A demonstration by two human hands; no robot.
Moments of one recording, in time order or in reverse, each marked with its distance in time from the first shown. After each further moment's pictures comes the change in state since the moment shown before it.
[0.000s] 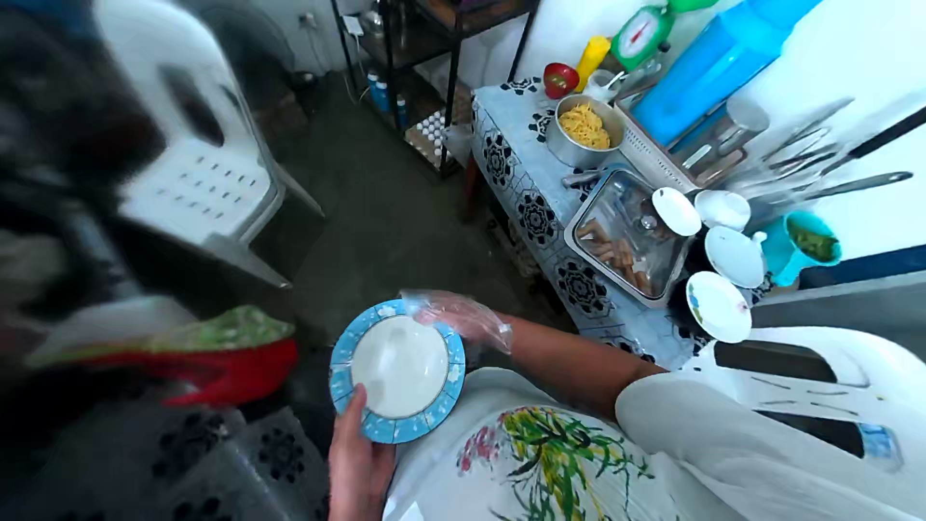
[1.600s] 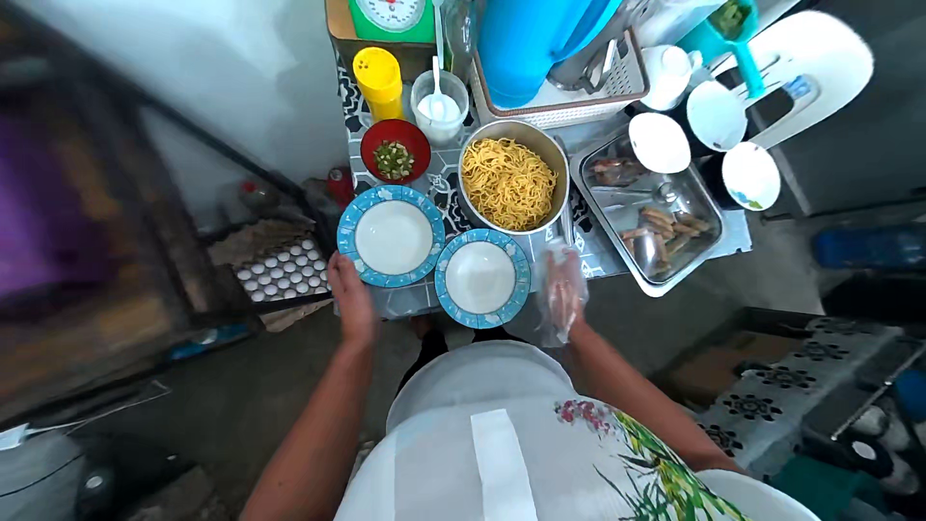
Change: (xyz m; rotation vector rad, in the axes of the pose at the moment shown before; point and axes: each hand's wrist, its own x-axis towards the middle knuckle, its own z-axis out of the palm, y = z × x) left_hand 0.637 -0.049 0.637 1.250 -1.103 -0.004; right_hand 0.208 0.006 -0.387 0.256 2.195 0.739
